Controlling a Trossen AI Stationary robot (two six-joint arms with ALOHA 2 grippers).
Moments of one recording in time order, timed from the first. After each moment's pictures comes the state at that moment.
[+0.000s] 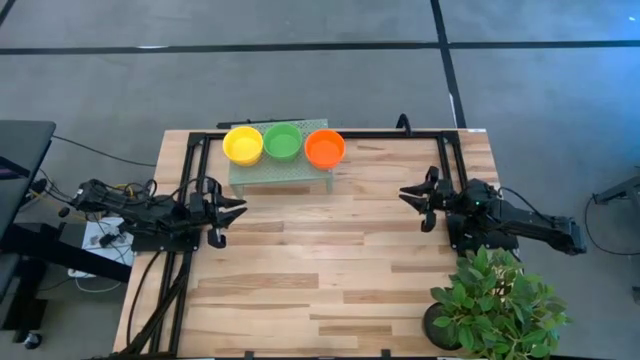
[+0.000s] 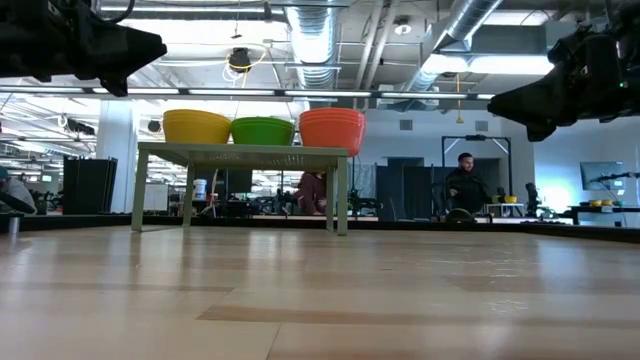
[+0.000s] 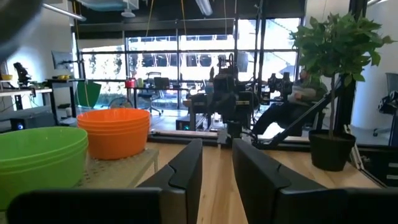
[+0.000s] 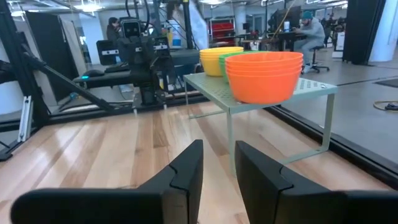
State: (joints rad) left arm -0.31 0.13 0.01 0.34 -0.46 0.12; right arm -0.26 0.02 0.01 0.01 -0.03 0.08
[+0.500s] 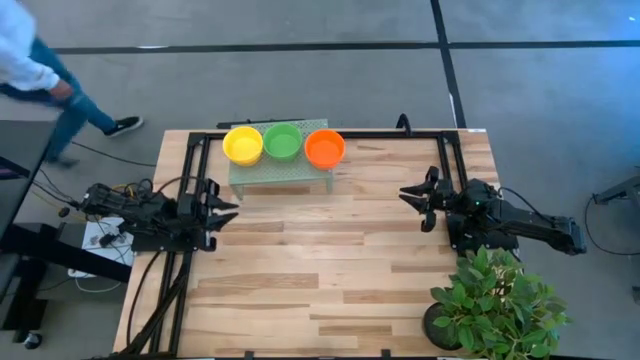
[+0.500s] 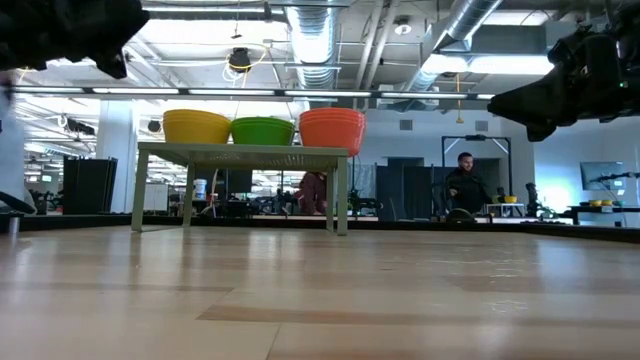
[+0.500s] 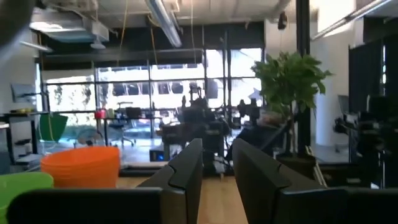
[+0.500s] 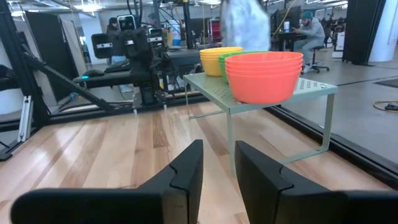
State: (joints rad) left arm -0.31 0.00 0.01 0.33 -0.31 0.17; right arm -0.26 0.02 0.01 0.01 -0.03 0.08
